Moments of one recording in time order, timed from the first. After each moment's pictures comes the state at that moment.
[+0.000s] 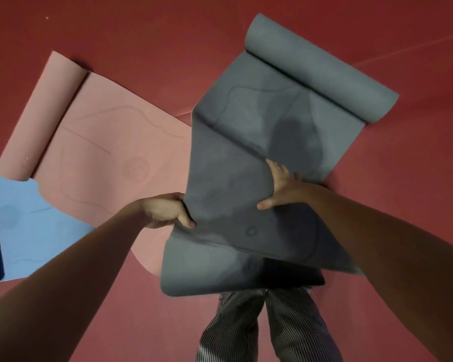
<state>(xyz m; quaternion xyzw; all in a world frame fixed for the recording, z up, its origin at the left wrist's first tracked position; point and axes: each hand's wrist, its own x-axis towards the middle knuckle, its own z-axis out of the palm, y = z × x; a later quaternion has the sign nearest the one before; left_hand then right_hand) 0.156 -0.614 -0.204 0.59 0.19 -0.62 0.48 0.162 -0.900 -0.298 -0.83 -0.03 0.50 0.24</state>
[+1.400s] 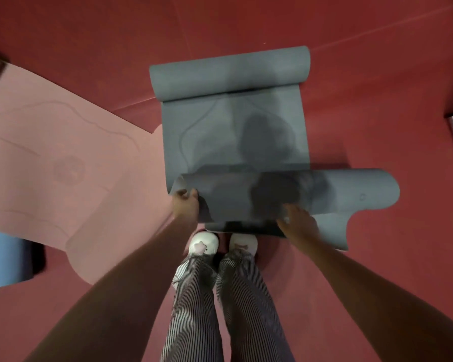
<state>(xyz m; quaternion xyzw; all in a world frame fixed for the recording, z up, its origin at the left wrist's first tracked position) 0.088 -0.837 -0.322 0.68 0.47 -0.19 0.53 0.014 -1.072 -0.311 -0.88 0.18 0.39 0.17</state>
